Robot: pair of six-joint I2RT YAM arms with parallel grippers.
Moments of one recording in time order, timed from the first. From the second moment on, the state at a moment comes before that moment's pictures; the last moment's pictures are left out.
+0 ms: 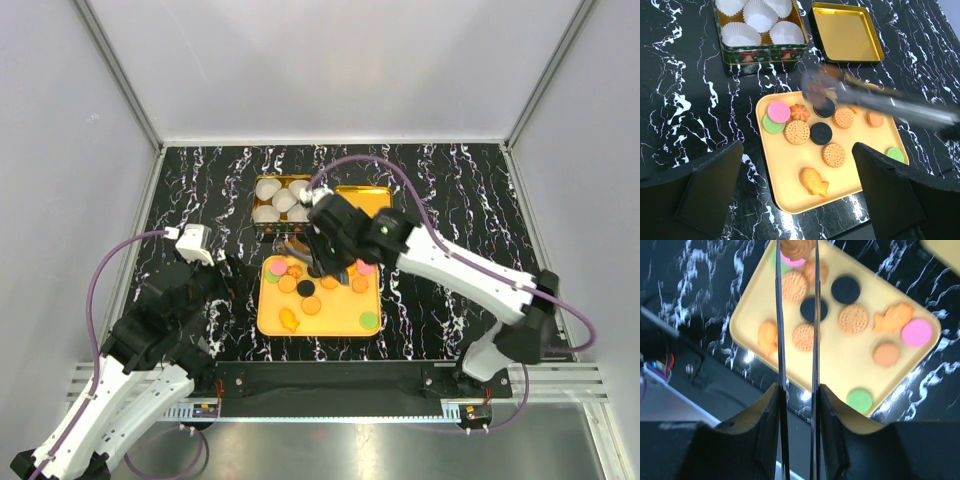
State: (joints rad) left arm -0.57 0.43 0.71 -0.64 -0.15 -0.40; right arm 1.07 1.53 1.56 -0.95 0.13 0.48
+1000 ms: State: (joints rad) left arm -0.29 0.79 0.94 -0.55 -0.11 -0.37; right arm 0.79 2.34 2.43 -0.90 0.11 0.24
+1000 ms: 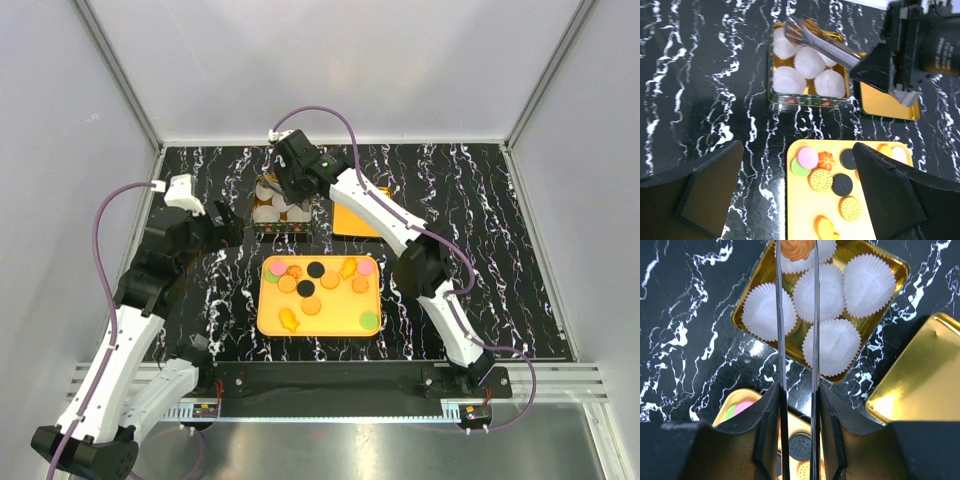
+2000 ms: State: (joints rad) left arm -0.28 0.74 0.86 -0.50 0.00 -0.37; right arm 0.79 2.42 2.44 -0.85 0.12 0.23
